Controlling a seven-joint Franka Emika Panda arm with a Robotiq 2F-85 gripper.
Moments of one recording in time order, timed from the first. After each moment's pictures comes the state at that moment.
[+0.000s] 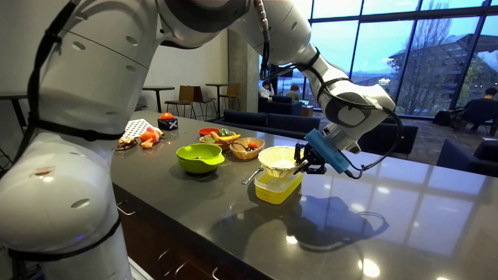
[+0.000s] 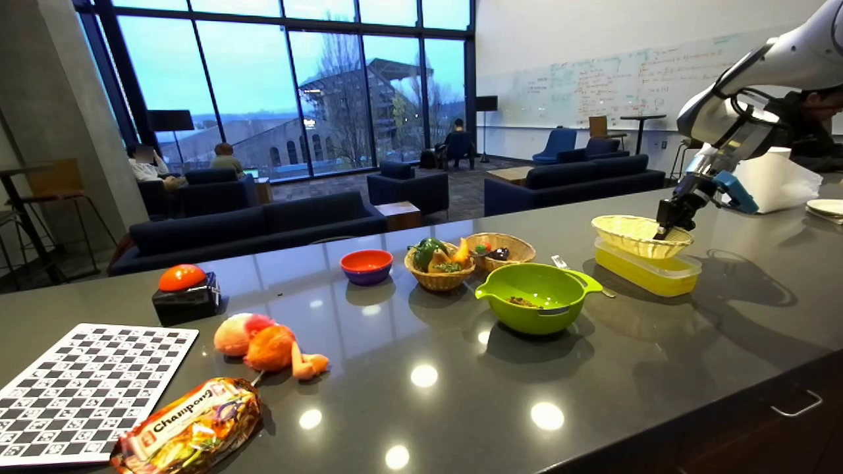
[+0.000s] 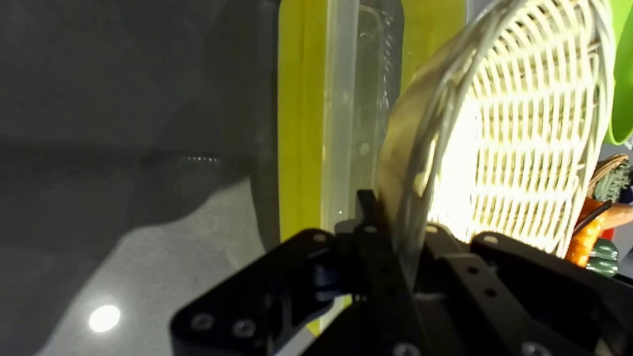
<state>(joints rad) -0.41 0.42 -0.17 -1.77 0.64 1.76 -0.82</state>
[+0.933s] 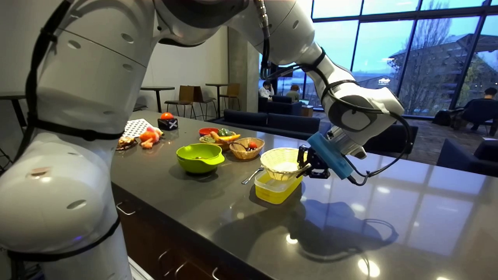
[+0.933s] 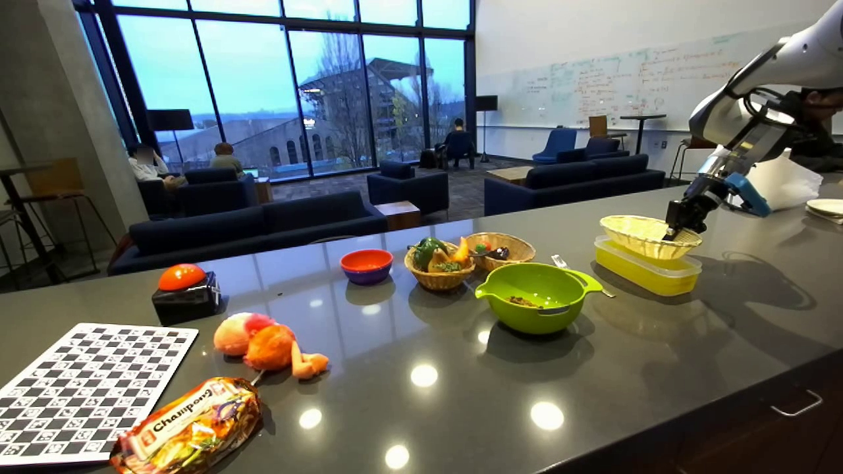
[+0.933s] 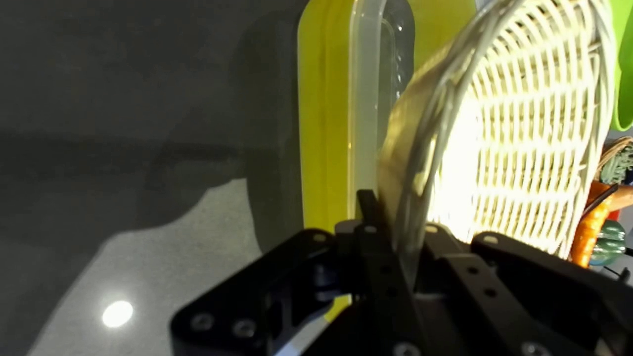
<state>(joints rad) -0.43 0.41 -0.18 -1.81 0.66 1.77 -0.82</state>
